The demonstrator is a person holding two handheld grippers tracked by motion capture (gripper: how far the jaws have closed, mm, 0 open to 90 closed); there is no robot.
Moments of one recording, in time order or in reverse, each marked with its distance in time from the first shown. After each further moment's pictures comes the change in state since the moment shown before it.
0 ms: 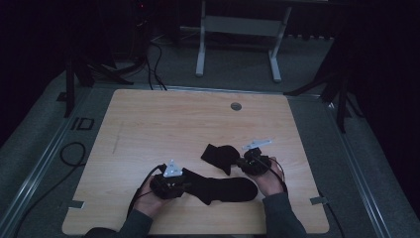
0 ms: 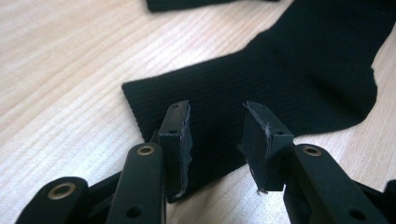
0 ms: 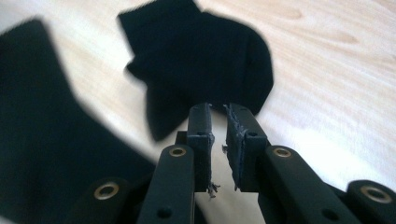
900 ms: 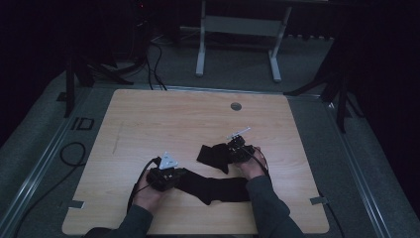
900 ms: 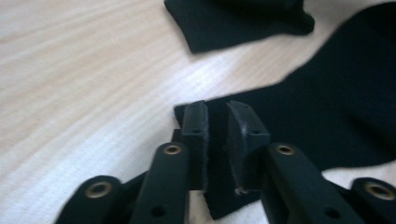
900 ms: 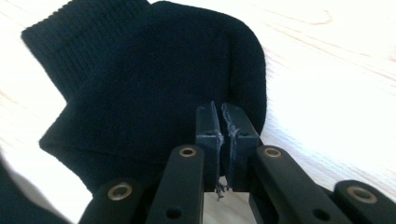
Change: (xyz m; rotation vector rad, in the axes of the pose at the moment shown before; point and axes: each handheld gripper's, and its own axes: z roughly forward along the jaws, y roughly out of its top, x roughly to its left) left arm 0.016 0.012 -0.006 -0.048 0.095 -0.066; right arm 0.002 0.039 0.058 0.172 -0.048 0.030
